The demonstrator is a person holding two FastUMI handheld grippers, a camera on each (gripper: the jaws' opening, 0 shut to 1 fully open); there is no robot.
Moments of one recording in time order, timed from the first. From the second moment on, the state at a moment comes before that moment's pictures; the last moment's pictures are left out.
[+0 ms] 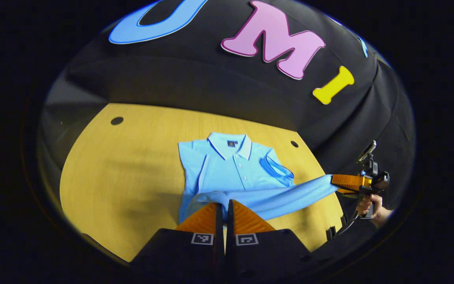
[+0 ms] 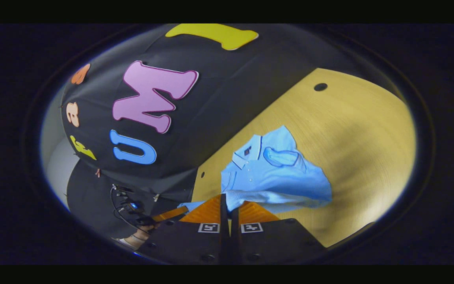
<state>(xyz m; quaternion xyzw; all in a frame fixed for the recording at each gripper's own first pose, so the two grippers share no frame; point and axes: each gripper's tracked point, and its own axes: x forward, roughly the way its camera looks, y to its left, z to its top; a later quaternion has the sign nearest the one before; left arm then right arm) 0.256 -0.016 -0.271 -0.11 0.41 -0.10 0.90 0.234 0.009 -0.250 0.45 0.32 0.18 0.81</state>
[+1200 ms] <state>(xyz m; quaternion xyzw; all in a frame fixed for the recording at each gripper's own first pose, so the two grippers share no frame) 0.458 0.042 -0.437 0.01 0.47 0.10 0.88 0.441 -0.007 -0.411 0.34 0.42 0.11 0.84</state>
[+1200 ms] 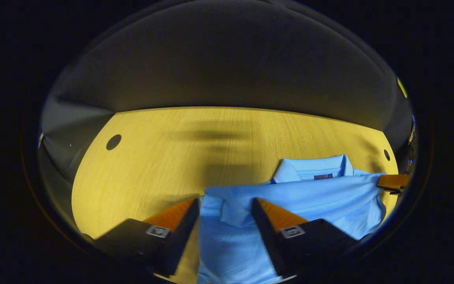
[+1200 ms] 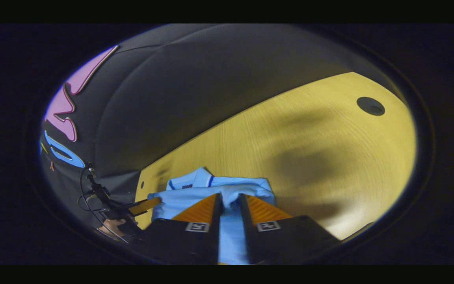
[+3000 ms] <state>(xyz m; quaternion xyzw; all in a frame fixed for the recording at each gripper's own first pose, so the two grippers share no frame) -0.023 -0.032 -0.004 0.01 0.03 0.04 1.00 0.006 0.077 0.007 0.01 0.01 0.07 1.00</state>
